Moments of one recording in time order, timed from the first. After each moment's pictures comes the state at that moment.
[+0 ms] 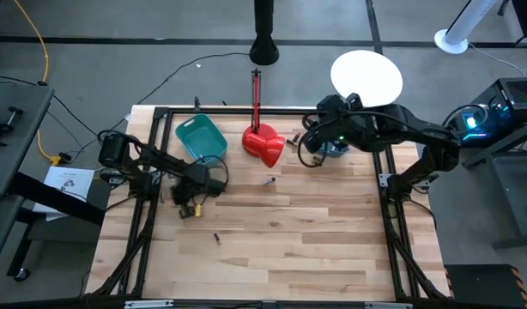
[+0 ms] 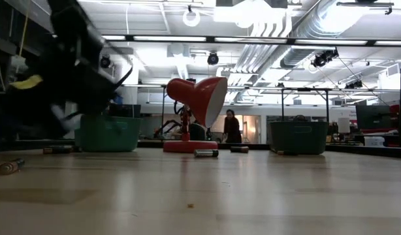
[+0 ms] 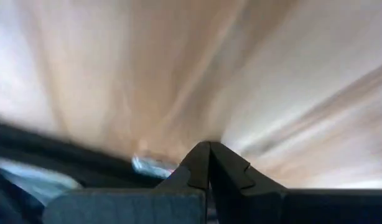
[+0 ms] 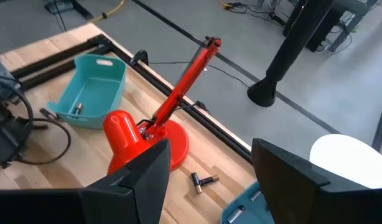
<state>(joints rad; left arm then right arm) -0.01 1.70 0.71 -1.11 0.07 -0.41 0.06 1.55 2.01 -1.32 0.77 0.52</state>
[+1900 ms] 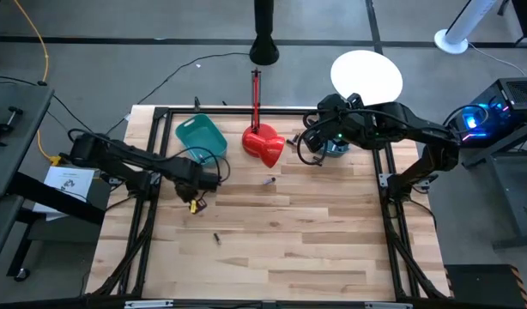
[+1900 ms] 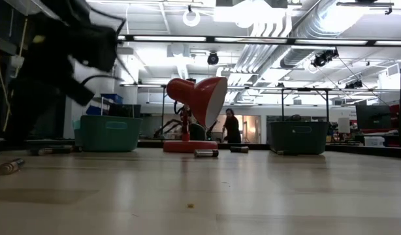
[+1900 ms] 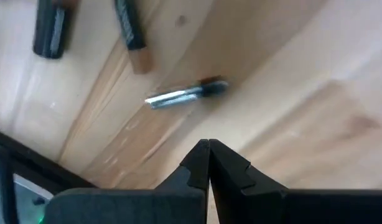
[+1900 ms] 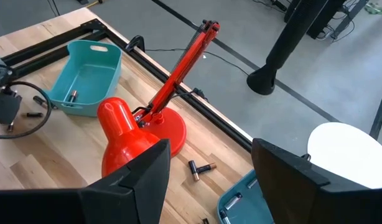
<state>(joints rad) -0.05 1.42 0.72 -1.06 0.02 -0.71 0.03 1.56 2.01 -1.37 0.73 0.55</state>
